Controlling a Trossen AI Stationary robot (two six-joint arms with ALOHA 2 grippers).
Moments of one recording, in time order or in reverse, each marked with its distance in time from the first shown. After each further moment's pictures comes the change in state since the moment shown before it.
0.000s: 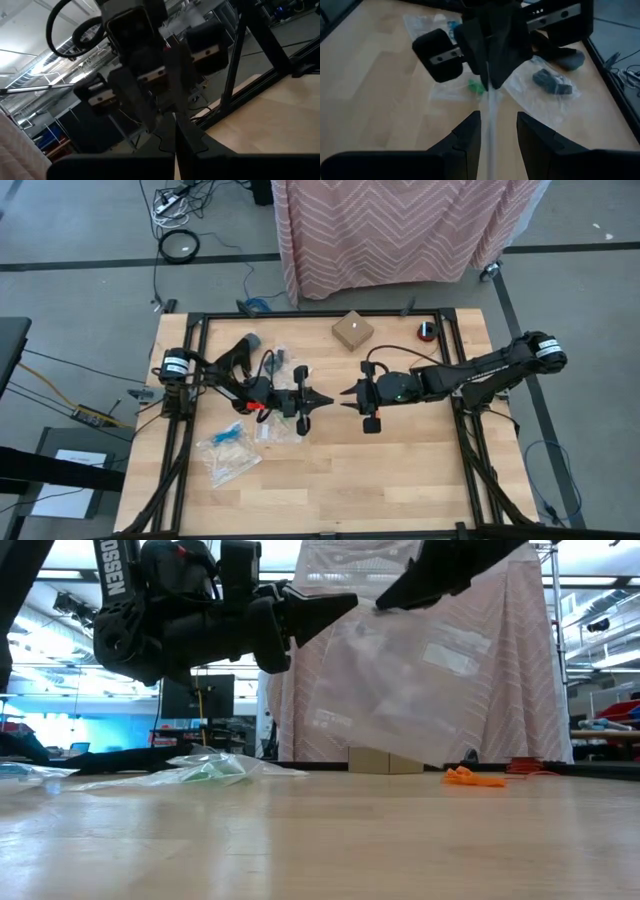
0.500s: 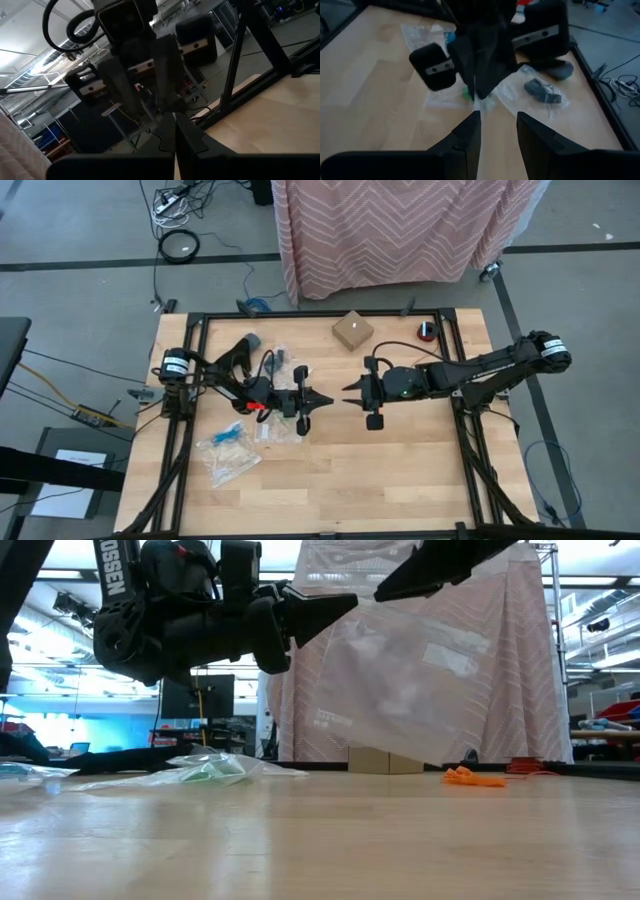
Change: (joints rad) left arm 0.000 -0.001 0.000 -0.002 -0.002 0.000; right arm -0.007 -0.051 0.000 -0.006 0.001 -0.037
